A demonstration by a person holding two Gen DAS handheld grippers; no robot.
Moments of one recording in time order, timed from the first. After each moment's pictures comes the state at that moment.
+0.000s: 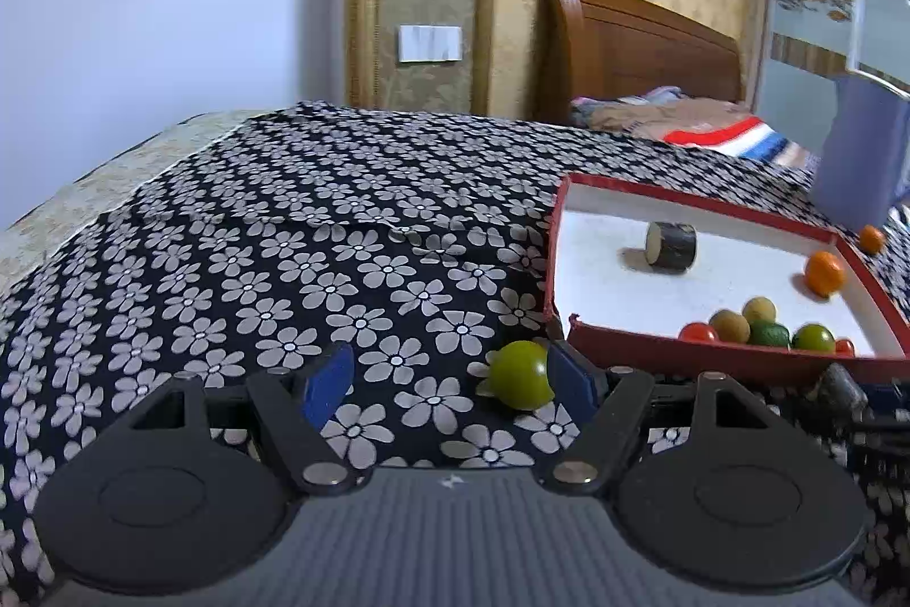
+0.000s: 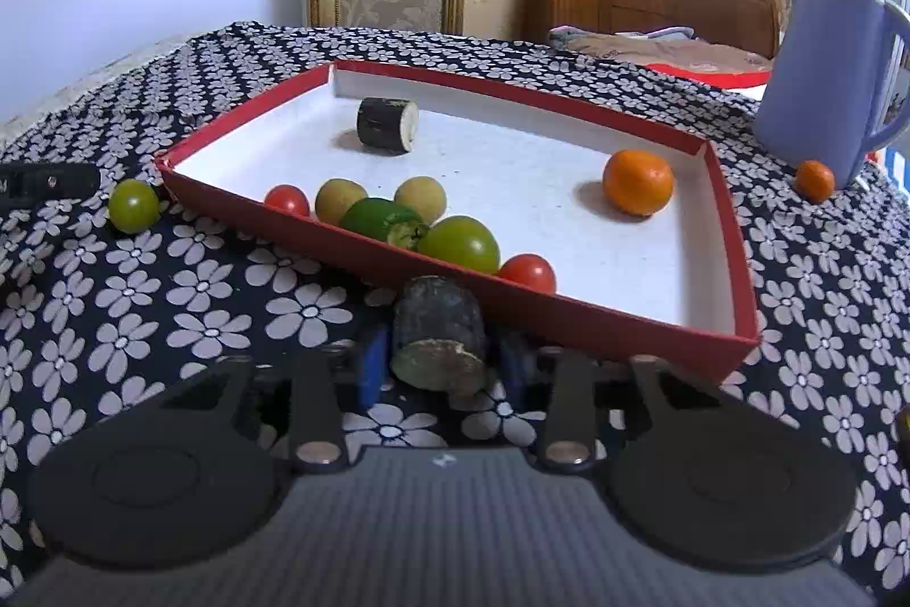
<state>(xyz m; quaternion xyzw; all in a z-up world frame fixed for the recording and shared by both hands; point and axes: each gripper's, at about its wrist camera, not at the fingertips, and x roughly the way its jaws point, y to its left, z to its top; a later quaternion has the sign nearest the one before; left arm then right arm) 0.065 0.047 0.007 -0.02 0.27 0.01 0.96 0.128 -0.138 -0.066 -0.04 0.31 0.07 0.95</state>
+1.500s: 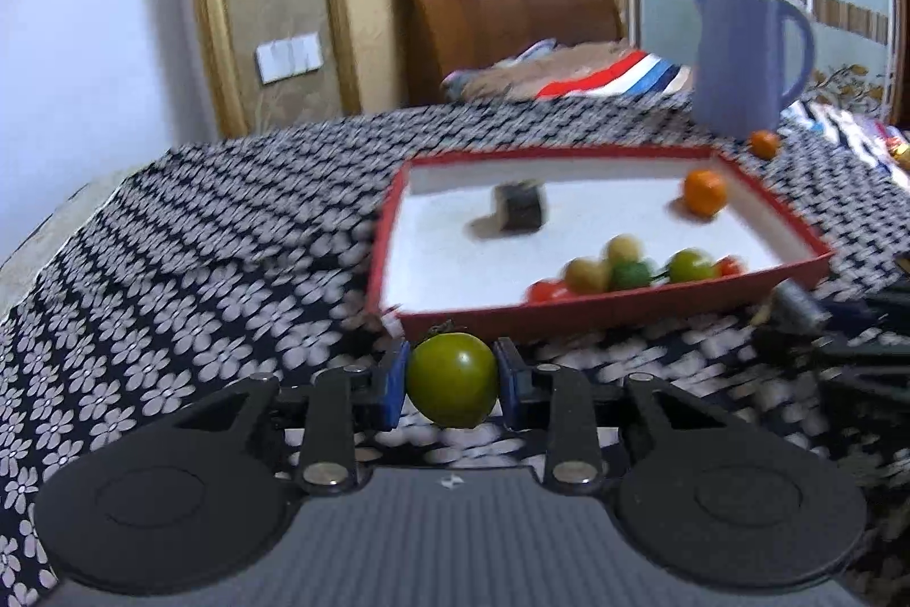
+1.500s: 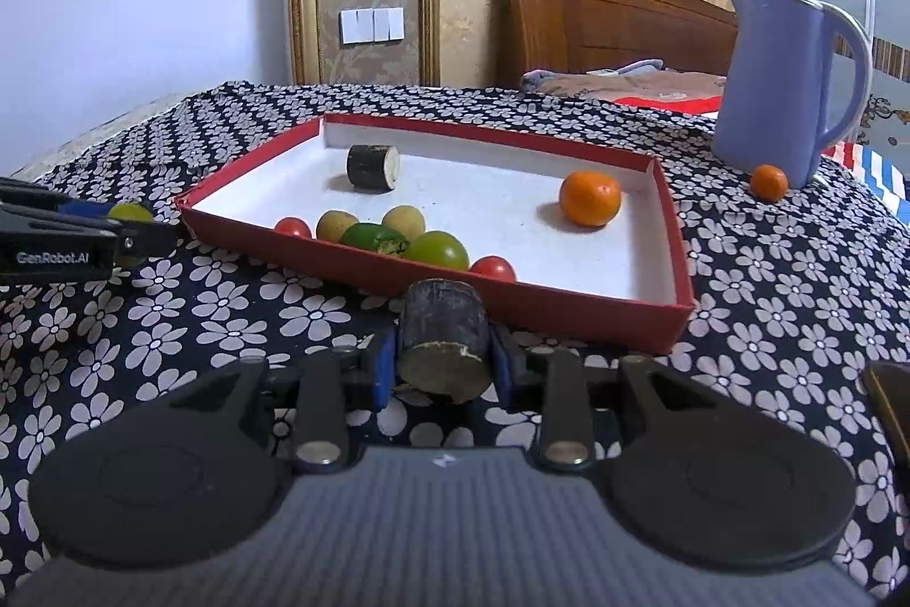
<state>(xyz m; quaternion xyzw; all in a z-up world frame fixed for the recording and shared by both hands) 0.056 -0.021 0.014 0.07 0.27 -0.10 0.95 0.080 -0.153 -0.056 -0.01 0.25 0.05 0.97</state>
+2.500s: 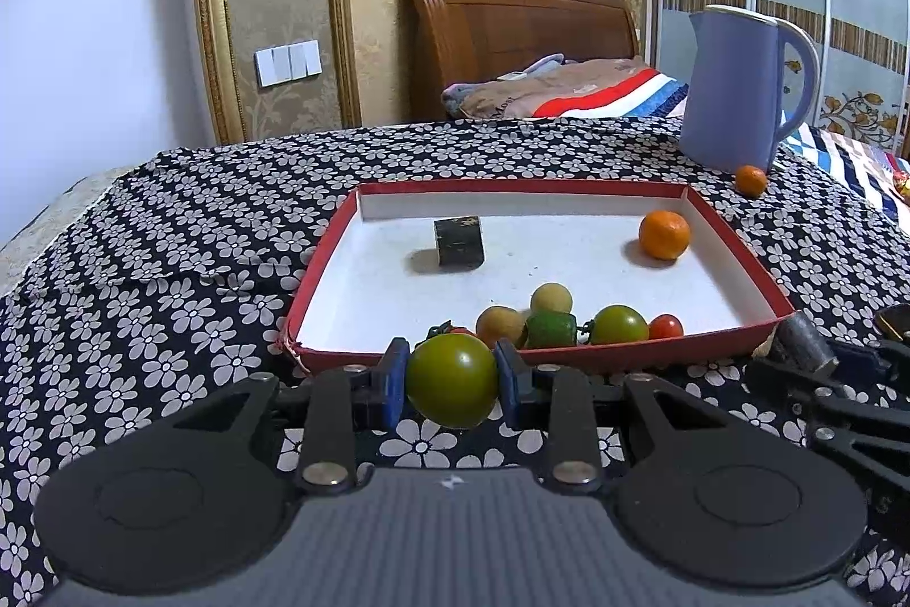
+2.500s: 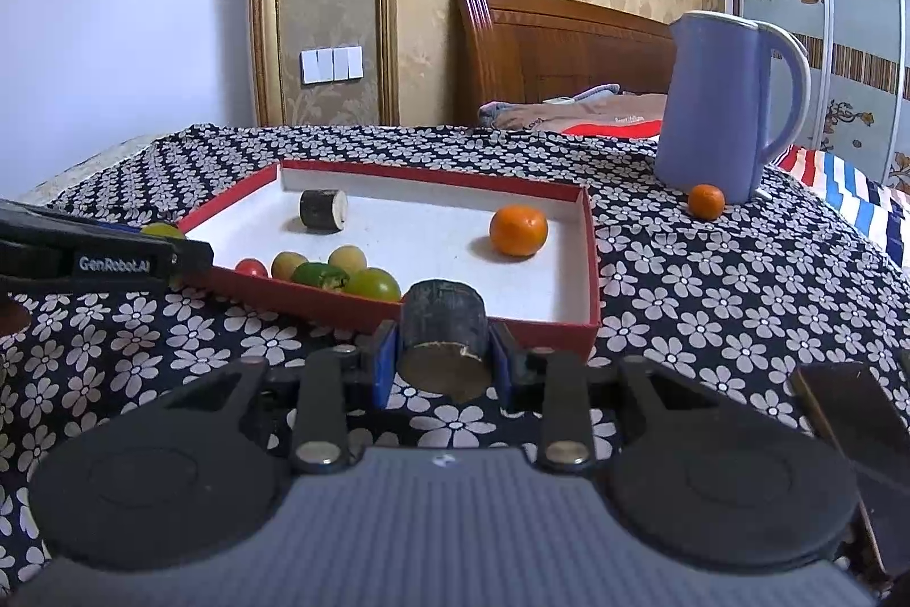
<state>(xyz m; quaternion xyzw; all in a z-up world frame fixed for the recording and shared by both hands) 0.061 -0.071 0.025 0.05 0.27 -0.08 0.96 0.059 -0.178 -0.038 0.00 0.21 0.02 0.98</state>
